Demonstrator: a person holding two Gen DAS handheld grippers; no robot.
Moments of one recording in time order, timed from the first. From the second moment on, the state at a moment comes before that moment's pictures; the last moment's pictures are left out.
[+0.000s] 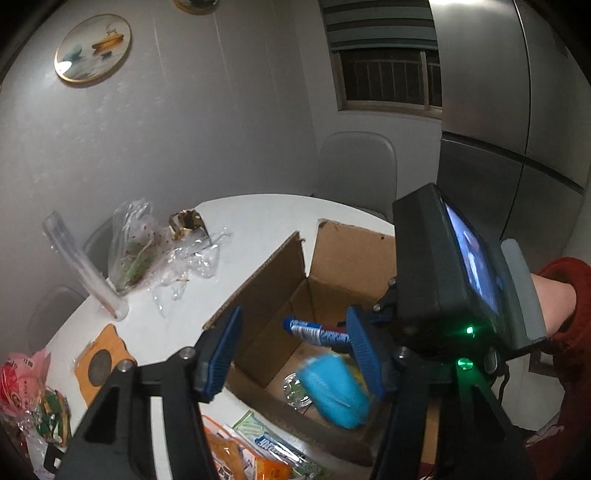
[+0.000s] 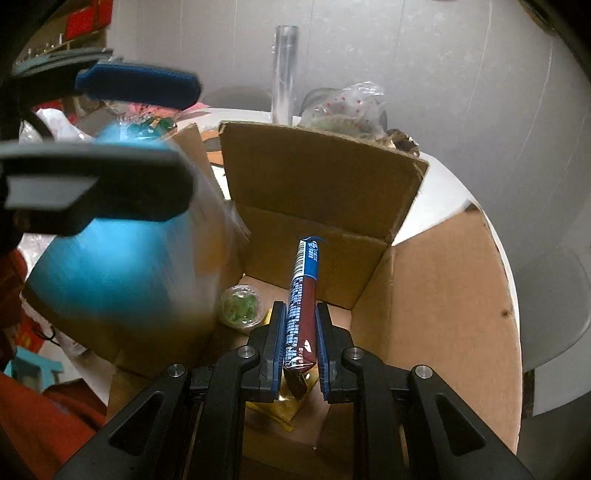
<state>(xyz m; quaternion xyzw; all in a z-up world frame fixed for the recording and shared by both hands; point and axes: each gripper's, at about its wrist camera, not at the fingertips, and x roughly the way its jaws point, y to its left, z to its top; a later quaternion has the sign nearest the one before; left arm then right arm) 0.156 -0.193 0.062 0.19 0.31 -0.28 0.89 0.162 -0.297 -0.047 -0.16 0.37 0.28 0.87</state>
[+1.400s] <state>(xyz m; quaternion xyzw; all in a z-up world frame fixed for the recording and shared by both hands) 0.019 0.018 -0.015 0.03 0.32 -0.09 0.94 0.014 -0.156 -0.044 -0.15 0.28 0.47 0.82</state>
